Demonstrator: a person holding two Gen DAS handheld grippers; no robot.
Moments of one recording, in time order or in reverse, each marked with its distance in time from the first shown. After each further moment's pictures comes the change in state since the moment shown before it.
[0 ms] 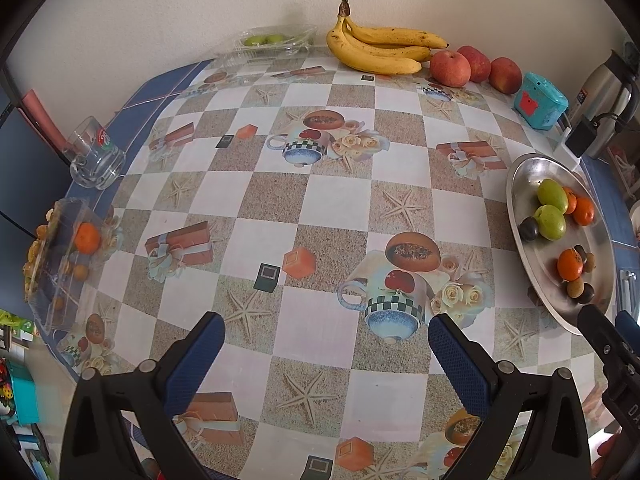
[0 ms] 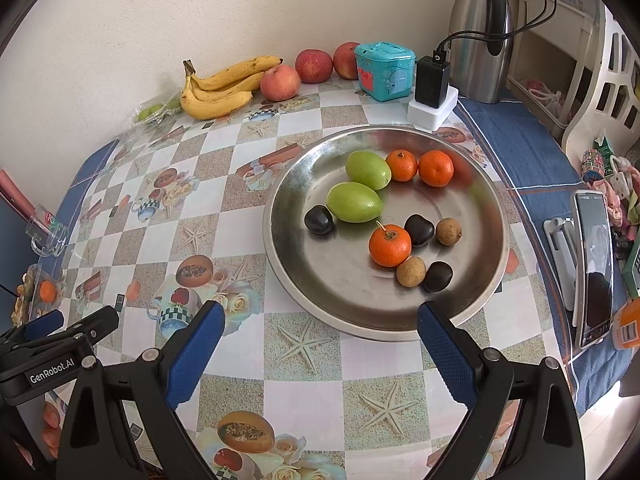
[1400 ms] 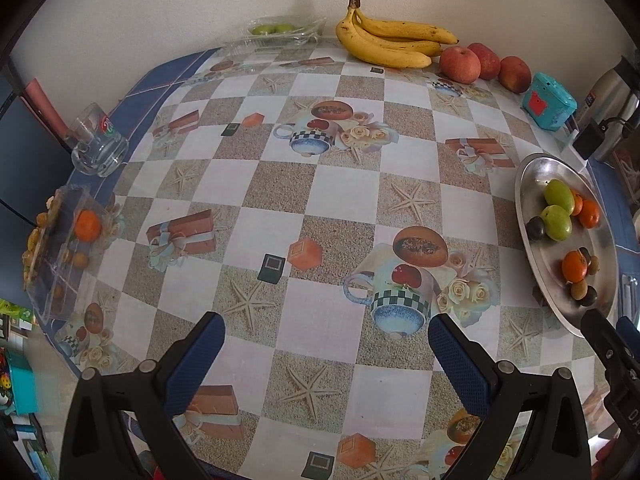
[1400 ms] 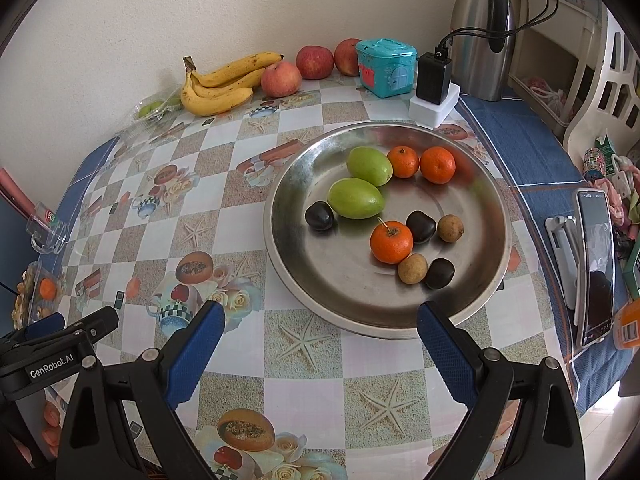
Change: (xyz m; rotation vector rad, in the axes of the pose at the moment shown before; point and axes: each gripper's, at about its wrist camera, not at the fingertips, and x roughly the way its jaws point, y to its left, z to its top) left arm 0.005 0.004 -0.001 -0.016 0.031 0.006; right arm 0.002 0.001 -0.001 0.003 0.008 0.001
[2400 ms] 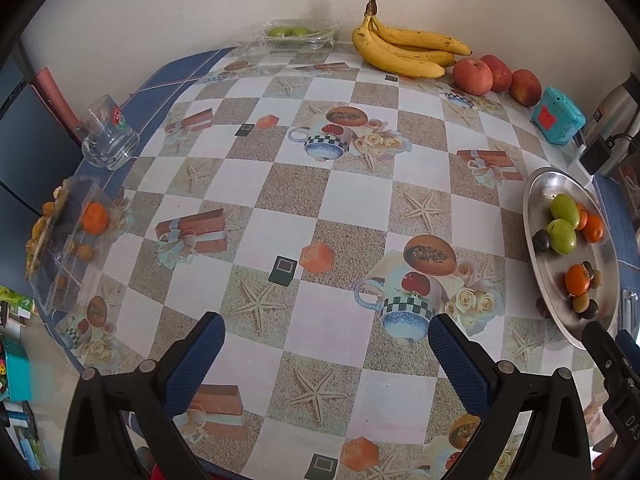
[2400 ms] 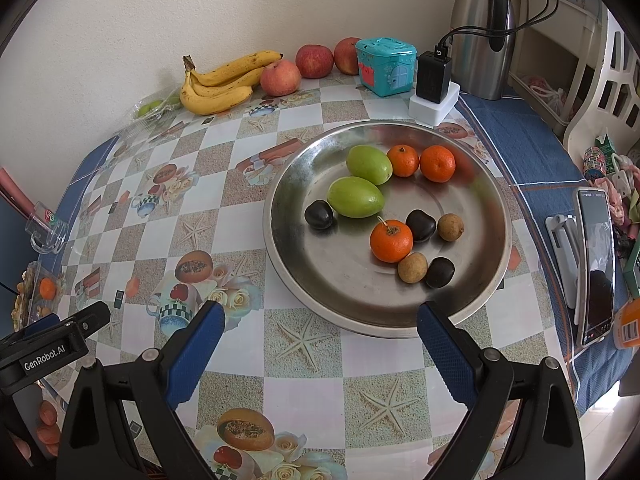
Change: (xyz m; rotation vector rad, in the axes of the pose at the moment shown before) left arm -0.002 0.008 0.000 -0.048 -0.013 0.011; right arm 0.000 0.000 0.000 -0.001 0.002 0.000
